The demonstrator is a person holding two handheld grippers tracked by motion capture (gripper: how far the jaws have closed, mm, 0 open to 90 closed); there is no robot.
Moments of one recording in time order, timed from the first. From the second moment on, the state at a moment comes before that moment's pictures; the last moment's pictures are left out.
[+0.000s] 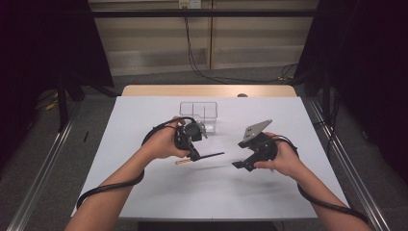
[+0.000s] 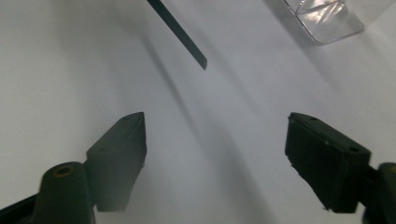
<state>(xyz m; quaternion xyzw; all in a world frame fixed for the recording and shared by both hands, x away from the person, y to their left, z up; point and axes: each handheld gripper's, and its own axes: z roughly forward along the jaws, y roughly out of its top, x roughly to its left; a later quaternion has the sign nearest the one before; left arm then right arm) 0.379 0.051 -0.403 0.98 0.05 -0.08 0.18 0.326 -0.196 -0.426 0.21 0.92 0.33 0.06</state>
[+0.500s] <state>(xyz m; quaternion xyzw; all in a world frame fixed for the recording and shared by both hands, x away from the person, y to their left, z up) 0.374 0.031 -0.406 0.98 0.03 -0.09 0.18 0.333 -0.168 -0.419 0.14 0.94 0.32 0.03</state>
